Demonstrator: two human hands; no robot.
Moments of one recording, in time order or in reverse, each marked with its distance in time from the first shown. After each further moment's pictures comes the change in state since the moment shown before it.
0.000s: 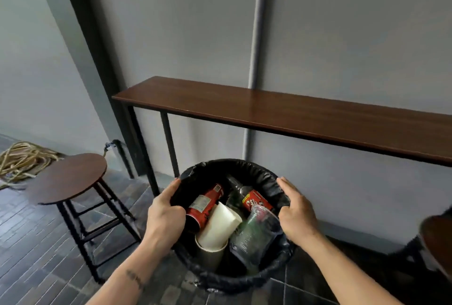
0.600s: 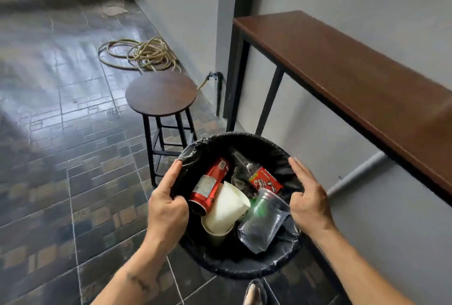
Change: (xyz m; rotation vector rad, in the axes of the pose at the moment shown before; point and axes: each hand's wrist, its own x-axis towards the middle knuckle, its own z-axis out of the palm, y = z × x) left_hand 0.142 -0.124 -0.021 -0.334 0.659 -0.088; right_hand 0.234 -0.011 0.217 -0.098 -0.492 -0.410
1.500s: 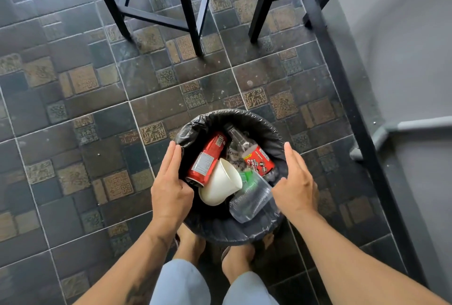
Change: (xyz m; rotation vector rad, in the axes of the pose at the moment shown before) left_hand 0.079 -0.518 0.078 0.738 0.067 -0.232; right_hand -0.009 0.366 0.345 -0.370 -0.502 0.379
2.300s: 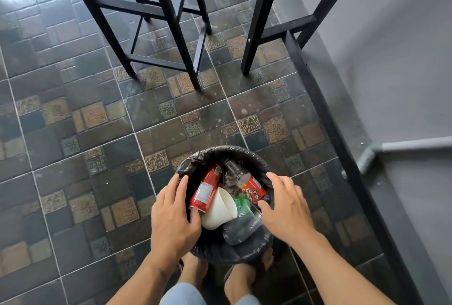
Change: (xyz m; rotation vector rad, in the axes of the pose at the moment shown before) left_hand -0.007 0.030 -0.031 0.305 -0.118 0.144; right_hand 0.003 -0.017 -0.040 -0.163 -0.184 -0.132
